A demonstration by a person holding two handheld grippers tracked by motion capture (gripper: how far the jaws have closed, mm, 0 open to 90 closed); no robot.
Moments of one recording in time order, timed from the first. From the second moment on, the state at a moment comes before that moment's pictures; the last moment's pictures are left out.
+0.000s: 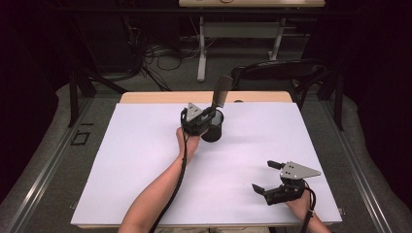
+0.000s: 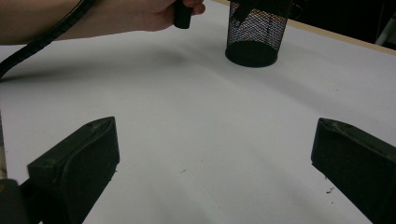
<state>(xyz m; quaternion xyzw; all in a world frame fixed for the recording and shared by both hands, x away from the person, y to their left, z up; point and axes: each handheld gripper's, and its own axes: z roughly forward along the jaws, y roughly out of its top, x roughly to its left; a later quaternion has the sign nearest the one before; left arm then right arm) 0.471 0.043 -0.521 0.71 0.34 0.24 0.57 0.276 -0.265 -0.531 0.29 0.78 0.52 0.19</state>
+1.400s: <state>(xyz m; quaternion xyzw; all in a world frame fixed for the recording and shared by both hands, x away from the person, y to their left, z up) 0.435 0.092 -0.486 0.78 0.31 0.22 0.50 0.275 -0.266 -0.531 0.29 0.78 0.51 0.19</state>
